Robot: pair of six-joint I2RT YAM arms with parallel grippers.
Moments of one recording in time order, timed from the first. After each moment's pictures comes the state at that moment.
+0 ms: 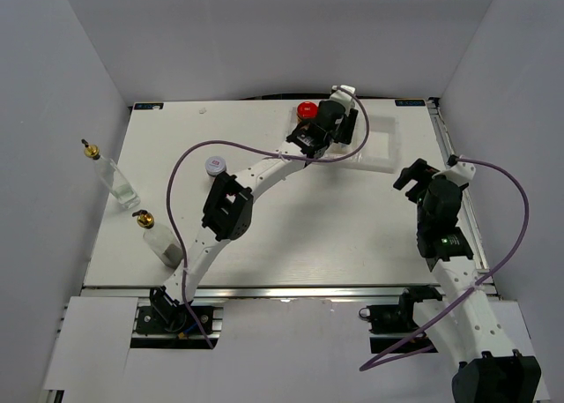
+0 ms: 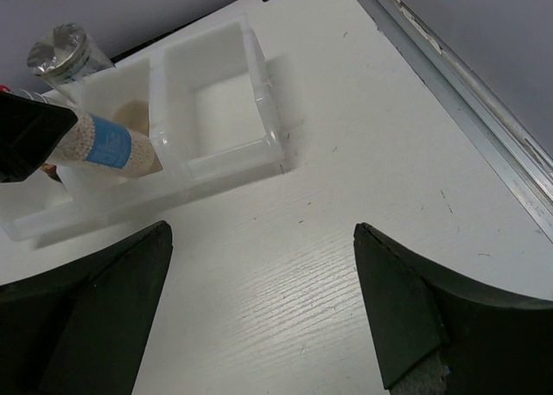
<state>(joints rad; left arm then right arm) -0.78 2.48 2.33 -0.18 -0.27 -0.17 0.11 0.72 0.54 -0.04 0.33 0.37</state>
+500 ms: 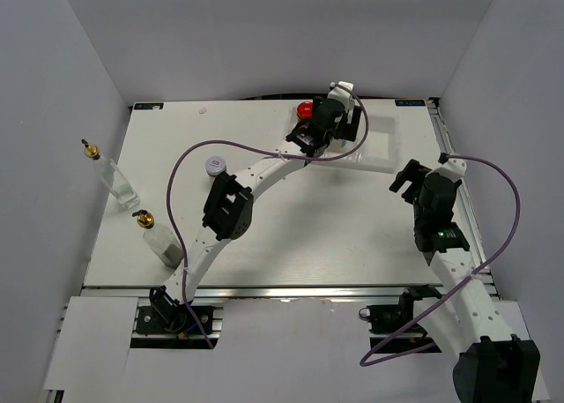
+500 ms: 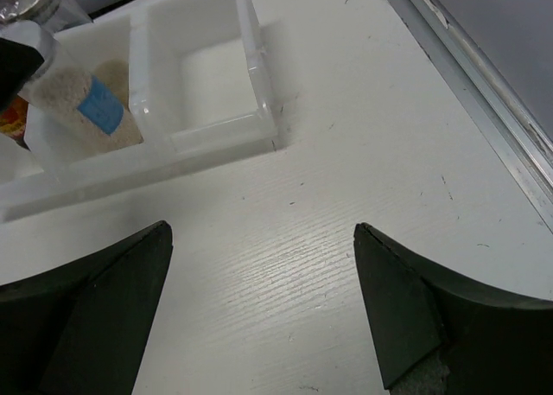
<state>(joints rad) -0.78 2.50 2.34 -0.15 -0.30 -0.17 0.11 0.79 0.54 -0.04 0.30 0.34</state>
